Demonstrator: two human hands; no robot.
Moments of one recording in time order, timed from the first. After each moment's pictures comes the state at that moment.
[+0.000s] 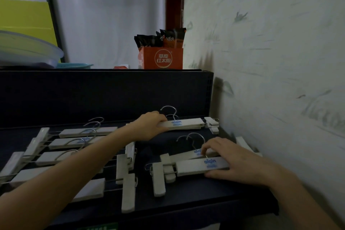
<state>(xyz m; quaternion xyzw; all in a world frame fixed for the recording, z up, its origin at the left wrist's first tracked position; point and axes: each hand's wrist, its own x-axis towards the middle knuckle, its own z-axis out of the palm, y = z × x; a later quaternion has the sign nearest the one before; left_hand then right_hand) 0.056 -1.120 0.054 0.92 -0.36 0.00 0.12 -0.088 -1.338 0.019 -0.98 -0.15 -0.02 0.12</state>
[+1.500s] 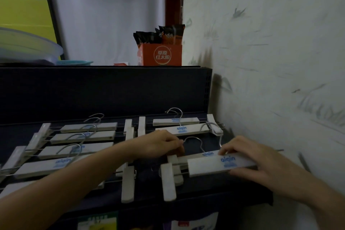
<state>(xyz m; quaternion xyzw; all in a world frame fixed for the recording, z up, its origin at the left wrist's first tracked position) -0.004 -1.121 0.038 0.85 -0.40 -0.19 0.29 -0.149 -1.349 0.034 -0.96 -0.17 -0.13 0.18</state>
